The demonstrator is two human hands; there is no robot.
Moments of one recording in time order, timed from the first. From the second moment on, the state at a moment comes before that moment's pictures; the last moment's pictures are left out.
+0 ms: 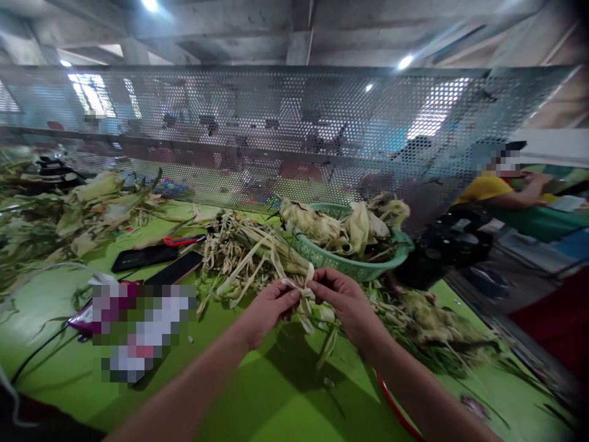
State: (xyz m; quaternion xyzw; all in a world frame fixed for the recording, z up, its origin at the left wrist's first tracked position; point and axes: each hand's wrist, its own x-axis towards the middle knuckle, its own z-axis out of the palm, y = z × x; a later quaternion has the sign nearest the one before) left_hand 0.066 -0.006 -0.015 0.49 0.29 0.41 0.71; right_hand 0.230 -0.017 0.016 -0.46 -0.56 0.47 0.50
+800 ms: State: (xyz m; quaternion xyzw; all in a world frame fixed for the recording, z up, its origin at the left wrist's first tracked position) left_hand 0.062 -0.009 -0.008 0.52 0.28 0.39 0.70; right_hand 0.223 -0.021 0.013 -0.50 -0.61 0.36 0.50
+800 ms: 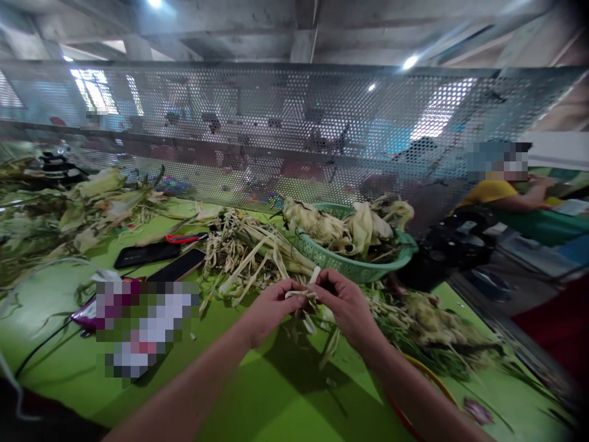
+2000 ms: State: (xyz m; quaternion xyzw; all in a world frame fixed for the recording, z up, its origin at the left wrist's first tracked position) left_hand 0.060 -0.003 -0.012 0.62 0.32 0.35 0.63; right_hand 0.243 -0.015 0.019 -0.47 -0.58 0.38 0.54
